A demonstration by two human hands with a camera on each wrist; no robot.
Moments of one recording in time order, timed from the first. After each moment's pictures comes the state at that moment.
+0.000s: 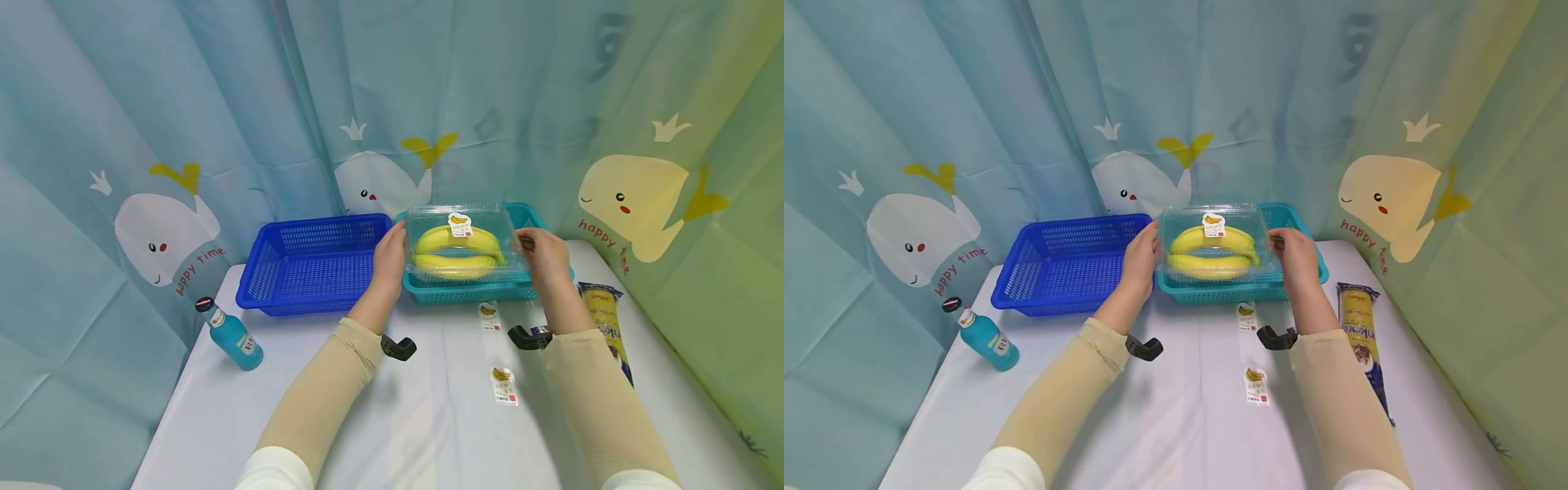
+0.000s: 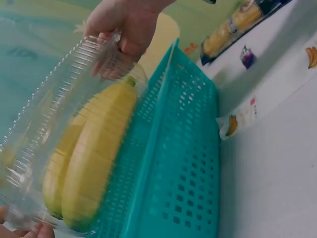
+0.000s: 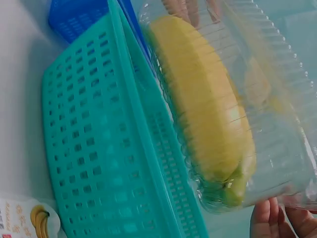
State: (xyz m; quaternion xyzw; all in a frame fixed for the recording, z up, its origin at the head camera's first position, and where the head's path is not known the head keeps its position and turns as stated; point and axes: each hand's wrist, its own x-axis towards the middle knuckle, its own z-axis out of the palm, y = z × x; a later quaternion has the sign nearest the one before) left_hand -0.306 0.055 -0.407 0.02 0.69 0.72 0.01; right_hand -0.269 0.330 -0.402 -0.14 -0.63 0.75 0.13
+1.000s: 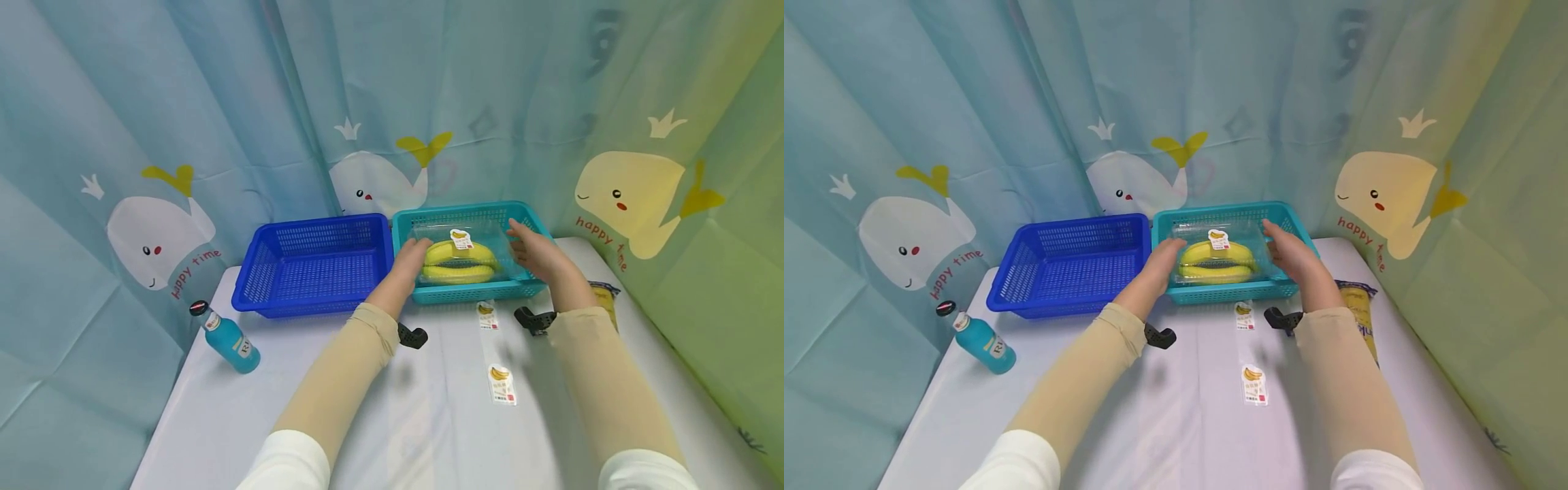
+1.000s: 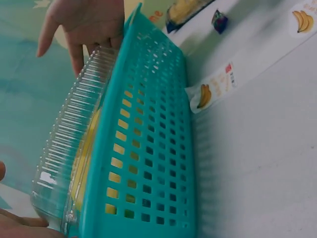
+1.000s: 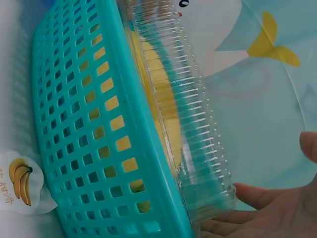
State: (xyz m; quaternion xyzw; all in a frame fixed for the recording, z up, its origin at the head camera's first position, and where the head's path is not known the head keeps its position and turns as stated) left_hand -0.329 0.091 -0.424 -0.02 0.75 0.64 0.17; right_hand -0.302 0.365 -0.406 -0.04 -0.78 0.61 -0.15
